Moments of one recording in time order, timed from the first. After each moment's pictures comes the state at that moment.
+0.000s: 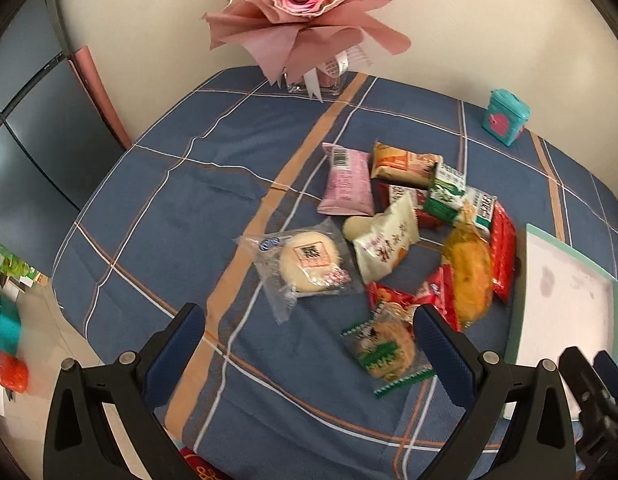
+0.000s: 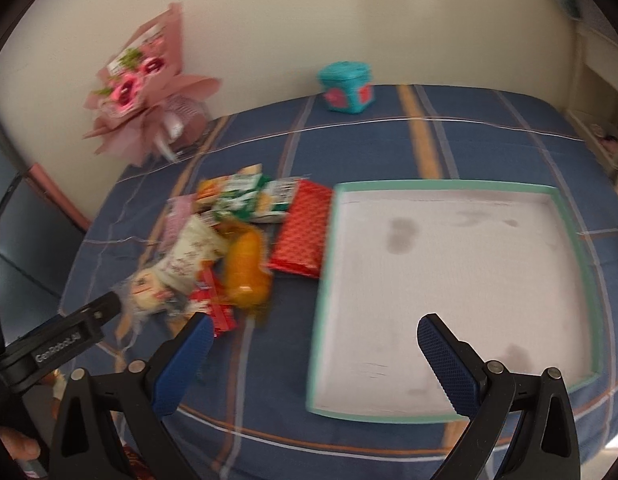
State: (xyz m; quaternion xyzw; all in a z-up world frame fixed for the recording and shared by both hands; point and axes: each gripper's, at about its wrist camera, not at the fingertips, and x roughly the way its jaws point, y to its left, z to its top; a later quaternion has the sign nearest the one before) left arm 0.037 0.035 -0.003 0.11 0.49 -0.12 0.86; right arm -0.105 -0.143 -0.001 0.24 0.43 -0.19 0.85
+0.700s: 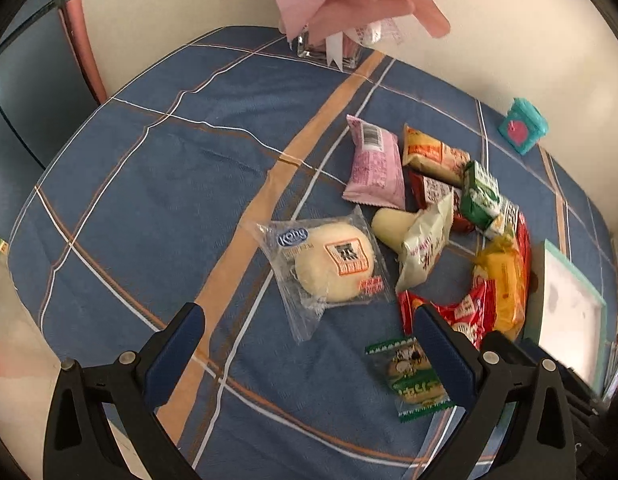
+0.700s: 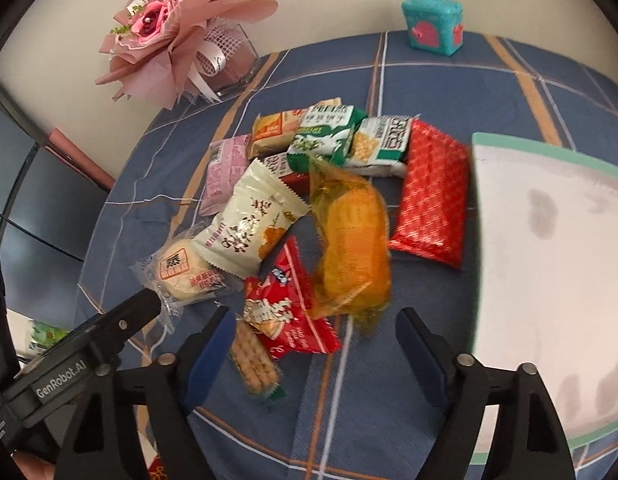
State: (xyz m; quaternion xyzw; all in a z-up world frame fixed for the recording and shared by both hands) left arm 0.086 0.069 -0.047 0.04 0.54 -0.14 0.83; right arm -0.024 -0.114 -0.057 0.28 0.49 -0.12 0.82
